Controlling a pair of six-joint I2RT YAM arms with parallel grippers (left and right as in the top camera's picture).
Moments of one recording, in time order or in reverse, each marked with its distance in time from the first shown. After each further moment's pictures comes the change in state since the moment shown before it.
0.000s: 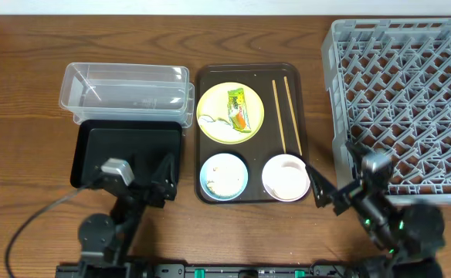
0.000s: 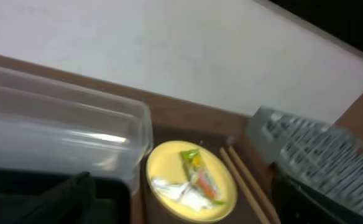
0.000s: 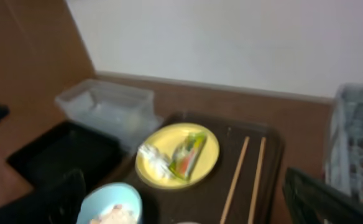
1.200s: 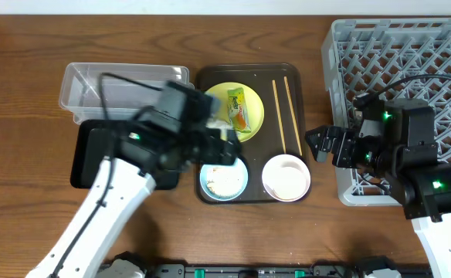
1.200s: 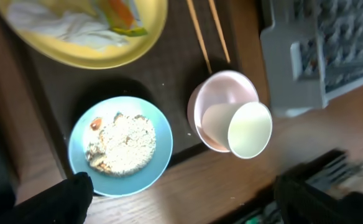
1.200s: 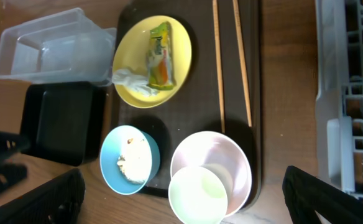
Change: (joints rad) left arm -0.447 1.130 0.959 -0.813 0.081 0.003; right arm -0.001 0.652 0.617 -0.670 0.099 0.224
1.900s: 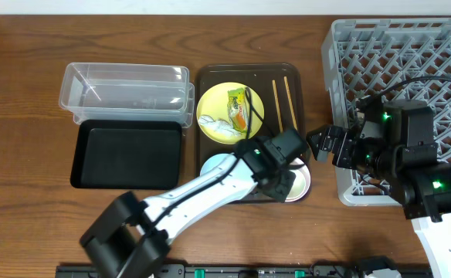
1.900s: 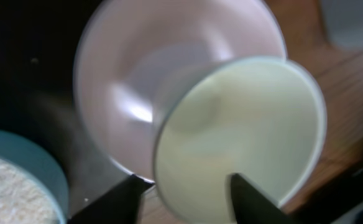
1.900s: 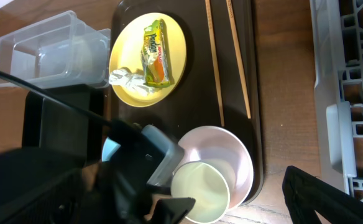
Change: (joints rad) left arm -0.428 0.438 0.002 0.206 -0.165 -0.084; right arm 0.000 0.000 0.000 -0.015 0.008 0.053
